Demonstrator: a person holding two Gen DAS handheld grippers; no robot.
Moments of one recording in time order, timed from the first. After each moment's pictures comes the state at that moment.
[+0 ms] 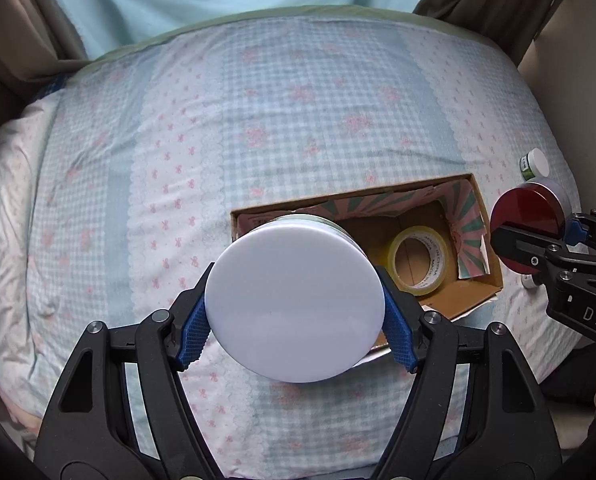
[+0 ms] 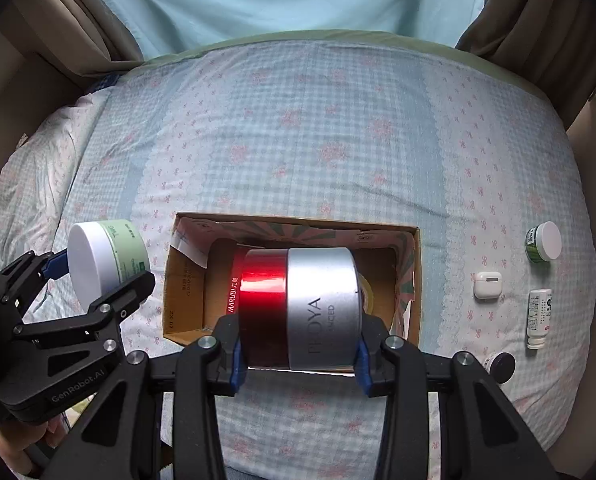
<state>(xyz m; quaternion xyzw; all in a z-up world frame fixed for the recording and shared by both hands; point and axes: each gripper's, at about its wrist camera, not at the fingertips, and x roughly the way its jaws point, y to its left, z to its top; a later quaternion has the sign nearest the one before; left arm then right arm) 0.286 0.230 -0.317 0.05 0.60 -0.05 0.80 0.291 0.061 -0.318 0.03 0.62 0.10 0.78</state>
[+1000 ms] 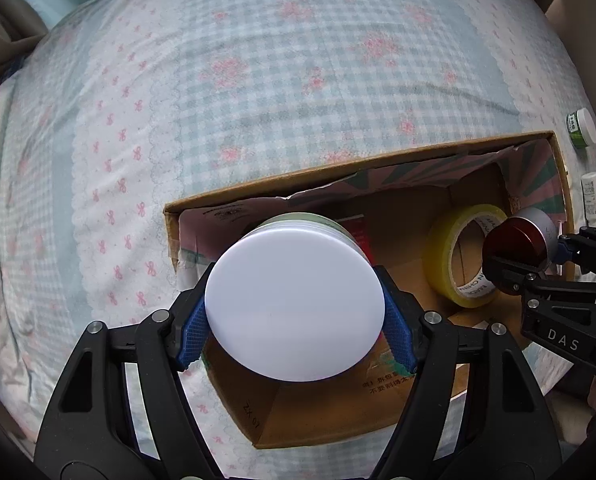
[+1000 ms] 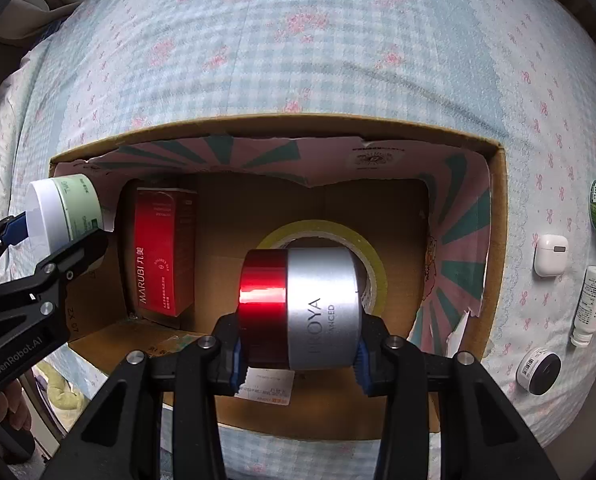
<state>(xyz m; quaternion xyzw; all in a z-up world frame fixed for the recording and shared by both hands) 0.341 0.218 -0.442 0.08 0.67 -0.07 0.73 0.327 0.055 -0.474 0.03 0.73 0.09 0.68</state>
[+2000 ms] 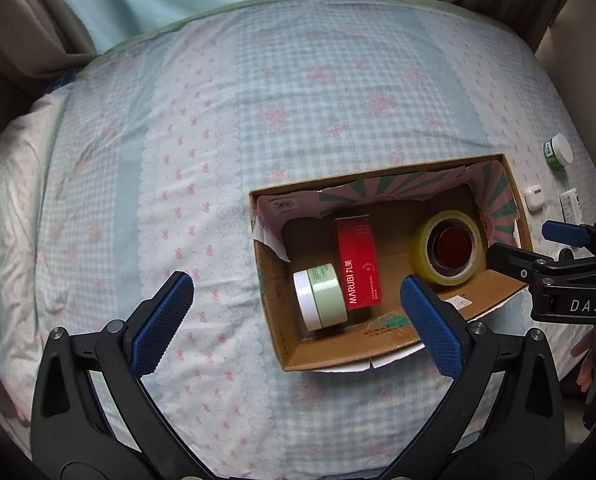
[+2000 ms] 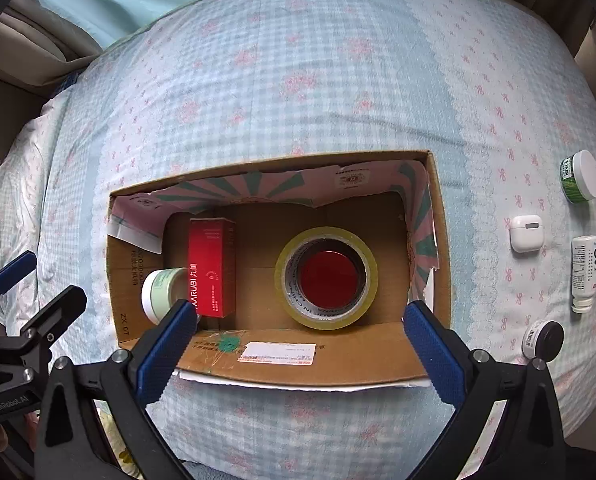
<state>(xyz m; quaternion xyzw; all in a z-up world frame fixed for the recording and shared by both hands) 0.276 0.242 -0.331 0.07 0.60 -0.03 0.80 0.291 0.042 -0.391 0.09 0.66 0.08 0.74</state>
